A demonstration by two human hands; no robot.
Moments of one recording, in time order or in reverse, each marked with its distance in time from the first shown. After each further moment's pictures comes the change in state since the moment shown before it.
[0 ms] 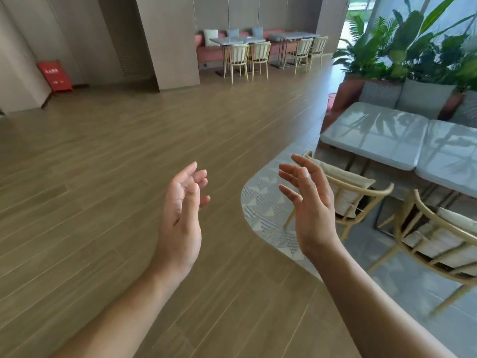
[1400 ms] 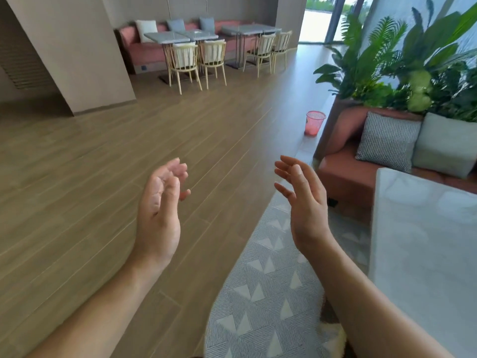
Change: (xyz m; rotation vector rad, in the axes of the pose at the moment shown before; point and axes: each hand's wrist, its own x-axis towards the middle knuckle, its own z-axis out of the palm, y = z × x) left_hand 1.056 -0.553 0.395 -0.061 -0.138 -0.031; right_hand 1.139 0.432 0.031 -0.066 0.147 0.002
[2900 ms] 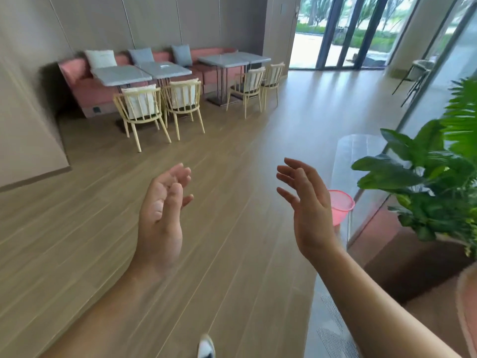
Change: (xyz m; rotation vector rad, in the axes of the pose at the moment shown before) left_hand 1.182 -0.567 0.446 -0.071 -0.075 0.008; right_hand 1.306 0.431 0.080 -0.006 0.069 -0.022
